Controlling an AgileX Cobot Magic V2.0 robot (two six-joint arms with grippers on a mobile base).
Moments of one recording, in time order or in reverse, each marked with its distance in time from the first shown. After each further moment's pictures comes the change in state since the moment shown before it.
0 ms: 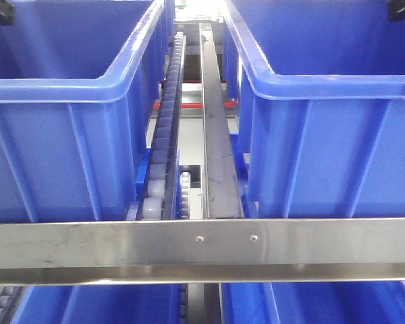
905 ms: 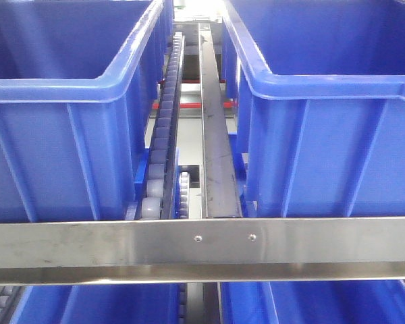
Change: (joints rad) left arm 0.000 -0.072 0.000 0.000 0.018 0.000; right arm -0.065 -0.122 -0.002 0.120 0.028 0.009
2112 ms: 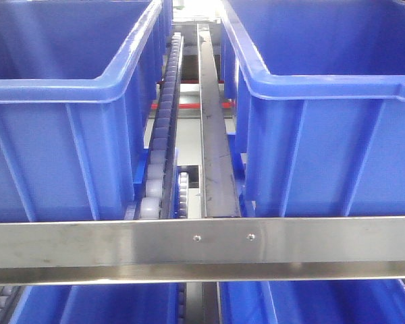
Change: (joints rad) left arm 0.123 -0.999 0.582 -0.078 -0.099 -0.012; right arm -0.029 -0.684 0.420 -0.108 -0.009 0.000
